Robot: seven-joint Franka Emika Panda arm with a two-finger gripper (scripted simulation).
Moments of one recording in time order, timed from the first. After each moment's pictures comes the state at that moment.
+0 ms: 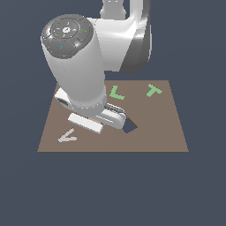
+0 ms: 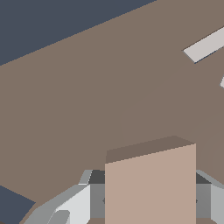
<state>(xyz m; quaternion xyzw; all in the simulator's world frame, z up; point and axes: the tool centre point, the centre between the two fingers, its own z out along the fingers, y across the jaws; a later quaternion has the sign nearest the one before) 0.040 -0.060 0.031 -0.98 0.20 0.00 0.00</state>
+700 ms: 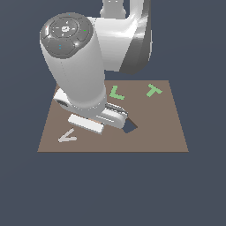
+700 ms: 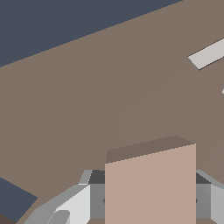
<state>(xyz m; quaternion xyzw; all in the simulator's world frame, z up) 0.042 -0.060 0.033 -0.98 0.17 0.00 0.00</state>
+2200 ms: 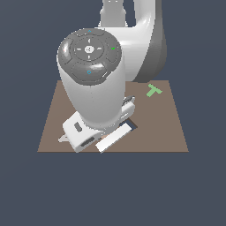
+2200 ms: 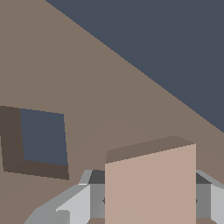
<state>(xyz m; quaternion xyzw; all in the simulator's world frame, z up) 0.087 -0.025 0.036 -0.95 -0.31 0.00 0.00</state>
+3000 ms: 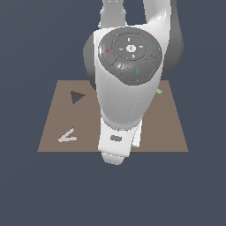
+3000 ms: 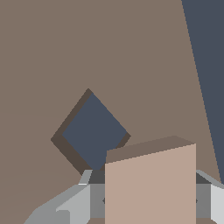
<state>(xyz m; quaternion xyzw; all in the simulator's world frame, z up) 0.089 0.018 0.039 -0.78 -0.63 0.00 0.00</state>
